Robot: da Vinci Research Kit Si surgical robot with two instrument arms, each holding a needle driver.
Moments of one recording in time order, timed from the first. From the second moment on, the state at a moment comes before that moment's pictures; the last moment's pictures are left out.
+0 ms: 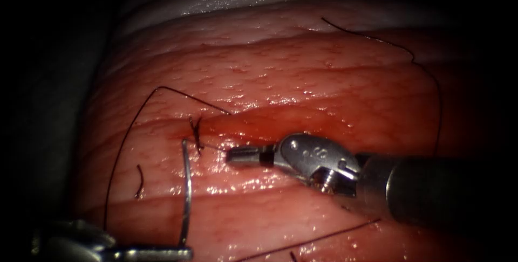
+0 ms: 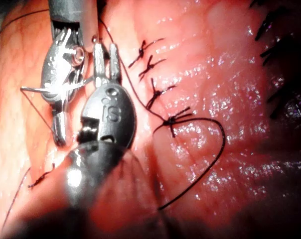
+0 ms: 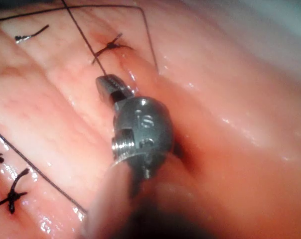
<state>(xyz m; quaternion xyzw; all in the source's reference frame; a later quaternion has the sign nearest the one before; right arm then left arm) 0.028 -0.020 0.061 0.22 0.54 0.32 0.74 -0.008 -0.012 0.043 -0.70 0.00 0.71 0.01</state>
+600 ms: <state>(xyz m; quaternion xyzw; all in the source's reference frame) 0.030 -0.029 0.047 0.30 0.51 0.32 0.73 -0.006 -0.017 0.044 -0.71 -0.02 0.70 0.01</state>
